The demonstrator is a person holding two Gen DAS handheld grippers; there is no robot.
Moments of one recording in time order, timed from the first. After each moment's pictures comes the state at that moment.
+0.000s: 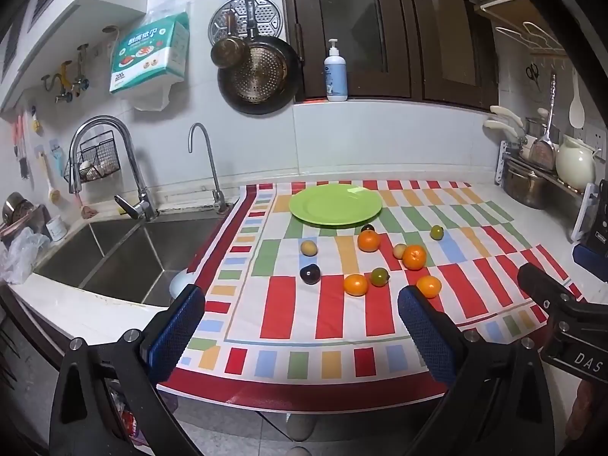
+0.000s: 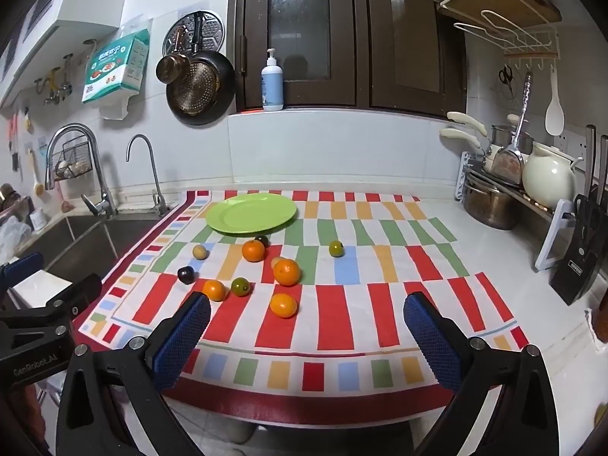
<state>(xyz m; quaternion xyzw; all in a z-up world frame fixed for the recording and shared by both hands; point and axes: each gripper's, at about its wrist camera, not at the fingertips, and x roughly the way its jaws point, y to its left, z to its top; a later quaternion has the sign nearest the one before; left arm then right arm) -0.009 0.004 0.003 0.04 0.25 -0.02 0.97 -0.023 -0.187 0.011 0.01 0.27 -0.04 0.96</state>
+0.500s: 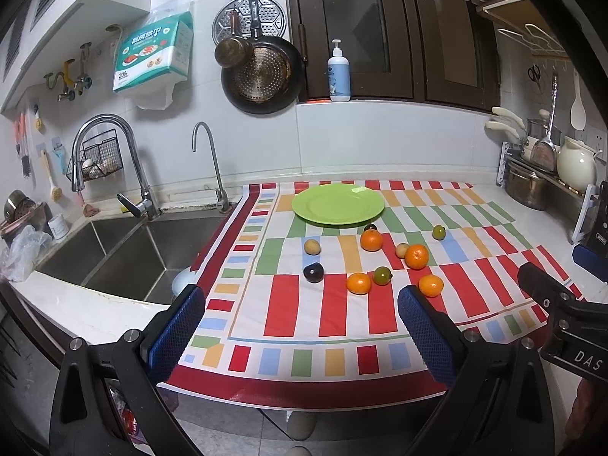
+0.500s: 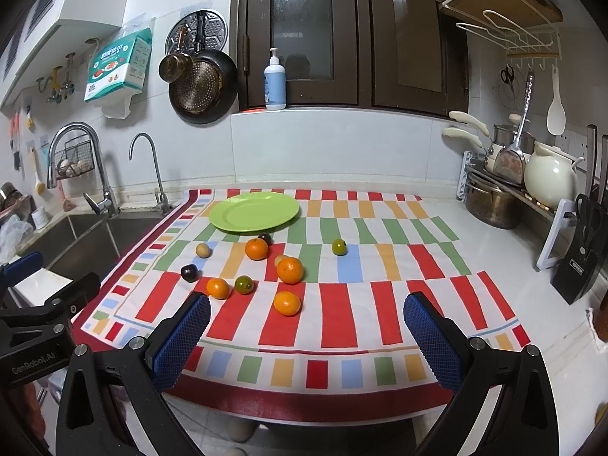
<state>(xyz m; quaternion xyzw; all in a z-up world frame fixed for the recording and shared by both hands) -0.012 0.009 0.002 0.04 0.25 -0.01 0.97 -0.024 -0.184 0.010 0.01 0.26 -0.03 0.96</state>
